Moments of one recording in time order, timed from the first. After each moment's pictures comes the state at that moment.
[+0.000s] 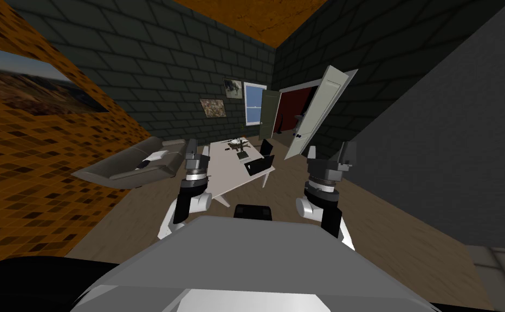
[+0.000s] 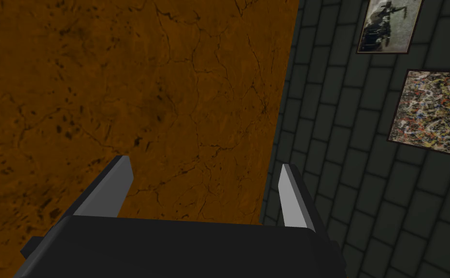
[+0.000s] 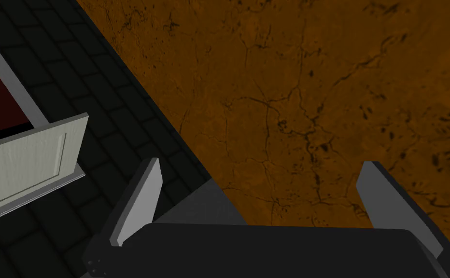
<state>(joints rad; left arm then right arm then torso) 0.47 0.05 0.05 -2.38 -0.10 -0.38 0.02 0.45 -0.04 -0.01 -2.36 0.04 -0.61 -0.05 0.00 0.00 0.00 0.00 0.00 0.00</state>
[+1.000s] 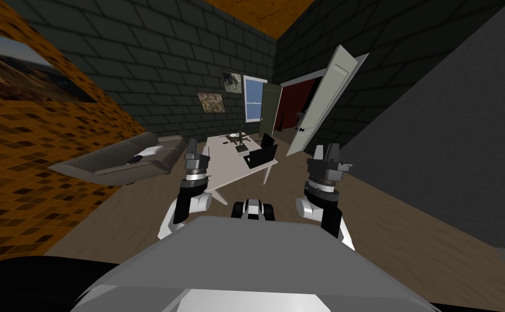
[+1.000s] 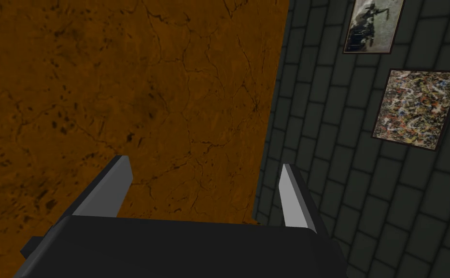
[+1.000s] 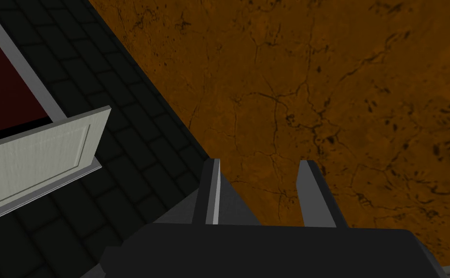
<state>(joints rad) 0.47 0.05 0.05 -2.38 -0.10 -0.38 0.02 0.45 -0.04 -0.01 -2.36 0.04 -0.61 -0.05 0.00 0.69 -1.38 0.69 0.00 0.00</state>
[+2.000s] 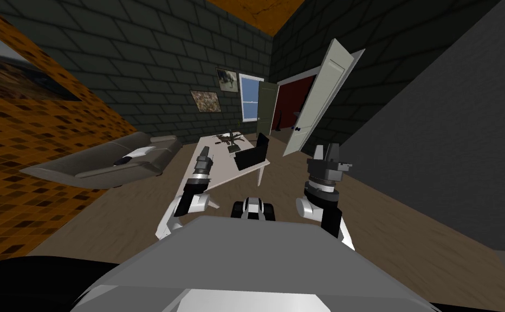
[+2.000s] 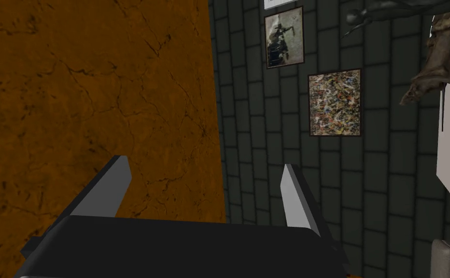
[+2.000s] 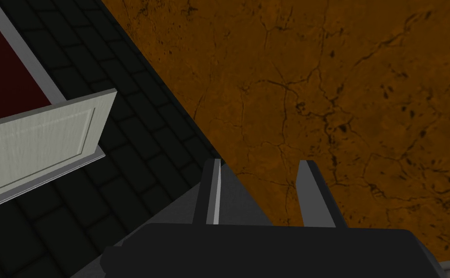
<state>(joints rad) 0.47 0.13 0.07 -2.31 -0.13 -0.16 -0.01 0.45 -0.04 -0.01 -2.36 0.04 -0.61 -0.05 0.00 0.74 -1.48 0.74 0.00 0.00</state>
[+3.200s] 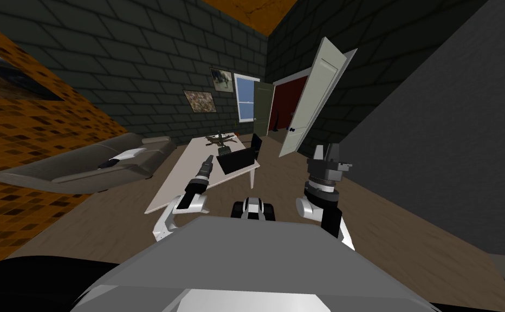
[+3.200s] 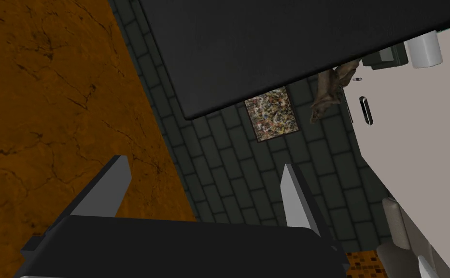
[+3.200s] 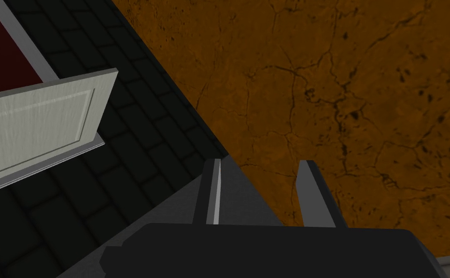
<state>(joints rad) 0.48 0.22 0.10 -2.22 -0.16 0.08 -0.05 0.45 -0.04 -0.01 -2.36 0.04 -0.61 -0.05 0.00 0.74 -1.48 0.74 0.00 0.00</state>
